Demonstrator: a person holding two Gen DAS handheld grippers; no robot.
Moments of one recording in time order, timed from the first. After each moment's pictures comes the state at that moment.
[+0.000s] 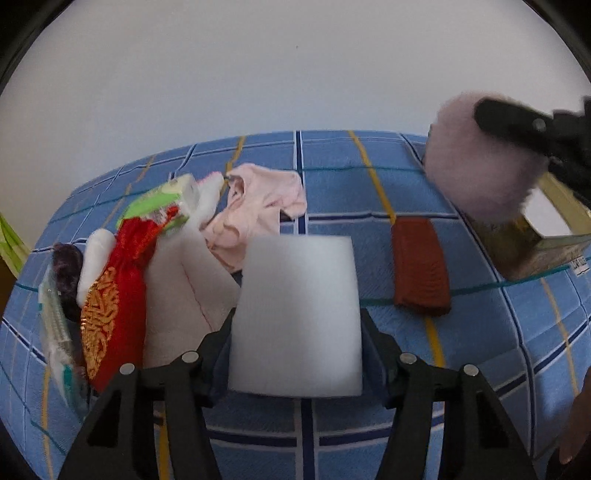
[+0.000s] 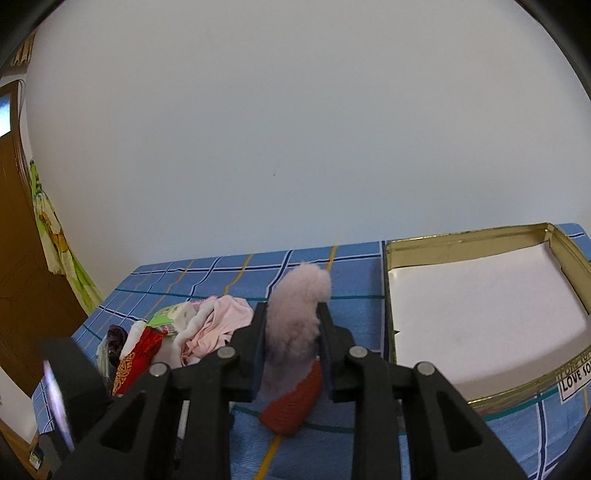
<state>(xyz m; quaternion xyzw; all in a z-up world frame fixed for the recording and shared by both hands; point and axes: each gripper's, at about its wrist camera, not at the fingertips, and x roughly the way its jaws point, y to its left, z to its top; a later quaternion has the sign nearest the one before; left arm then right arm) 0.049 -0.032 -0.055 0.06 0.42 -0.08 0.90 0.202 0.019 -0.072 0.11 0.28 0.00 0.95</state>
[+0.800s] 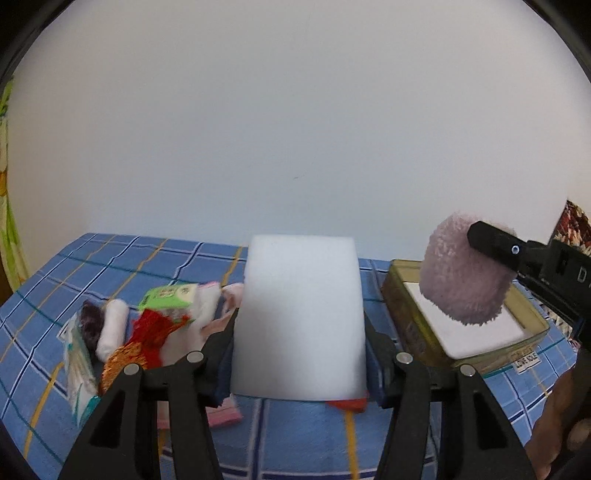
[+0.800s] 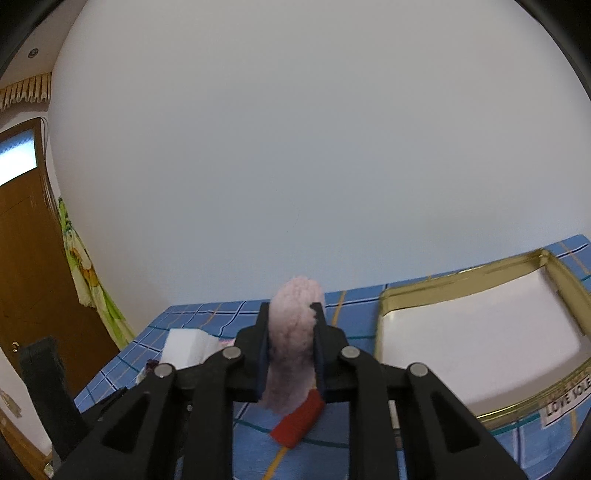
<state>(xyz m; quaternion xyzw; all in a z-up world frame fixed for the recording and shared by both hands) 0.012 -0.035 0.020 -0.03 0.24 -0.10 0.96 0.165 -0.019 -0.031 0.15 0.20 0.05 0.97</state>
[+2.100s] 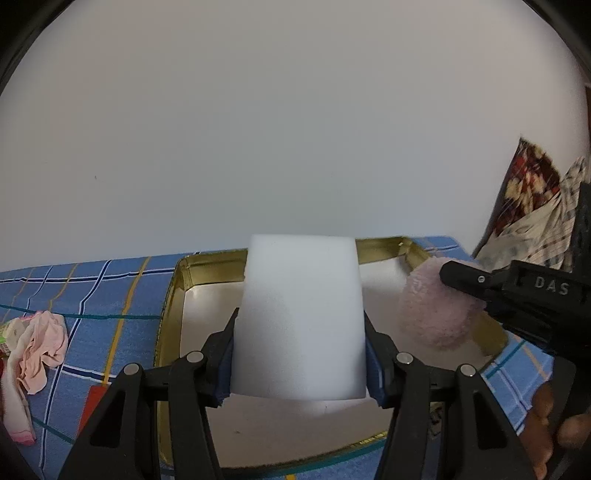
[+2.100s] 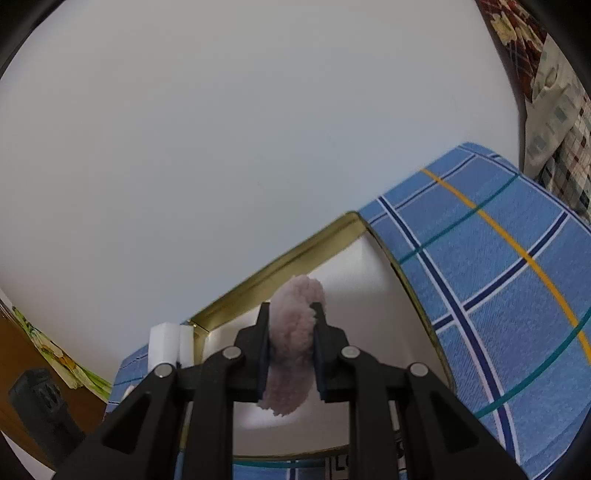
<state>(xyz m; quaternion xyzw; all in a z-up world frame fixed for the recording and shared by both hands) 0.070 -0.251 -0.007 0.03 0.28 -0.21 0.94 0.140 -0.273 -0.096 0.33 0.27 -0.08 0.90</state>
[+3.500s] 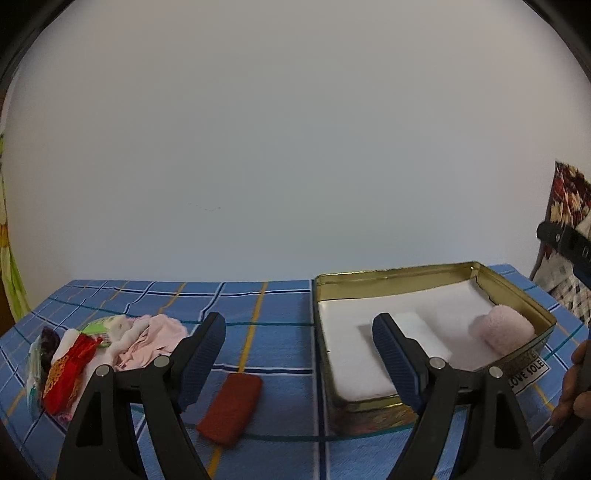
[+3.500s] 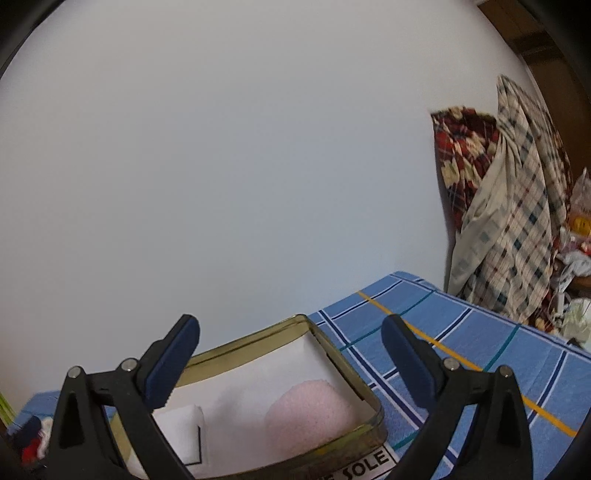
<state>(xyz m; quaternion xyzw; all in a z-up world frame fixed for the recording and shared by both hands) 0.009 -0.159 -0.004 0.03 0.16 -0.08 0.98 0.084 -0.220 -0.073 0.16 0.07 -0.27 0.95</state>
